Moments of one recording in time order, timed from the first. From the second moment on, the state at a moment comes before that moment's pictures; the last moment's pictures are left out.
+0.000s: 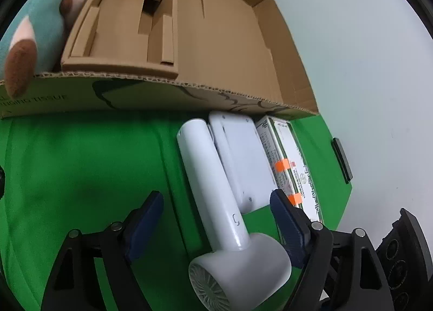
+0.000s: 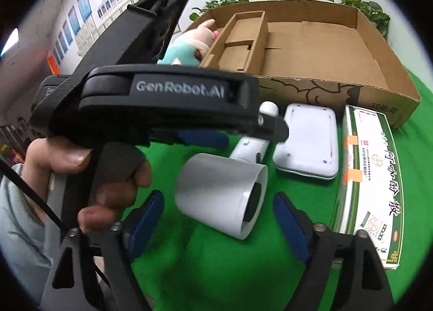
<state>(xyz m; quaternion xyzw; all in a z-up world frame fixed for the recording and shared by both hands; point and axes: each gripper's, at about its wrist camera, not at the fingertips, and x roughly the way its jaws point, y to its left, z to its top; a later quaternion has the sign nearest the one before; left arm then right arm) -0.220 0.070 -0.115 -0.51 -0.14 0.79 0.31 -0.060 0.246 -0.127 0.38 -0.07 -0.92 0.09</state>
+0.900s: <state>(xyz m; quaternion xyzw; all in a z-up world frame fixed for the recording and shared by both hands) -0.167 0.076 -0.116 -0.52 -0.13 0.79 0.28 0.001 0.227 -0.123 0.40 -0.07 -0.91 0.10</state>
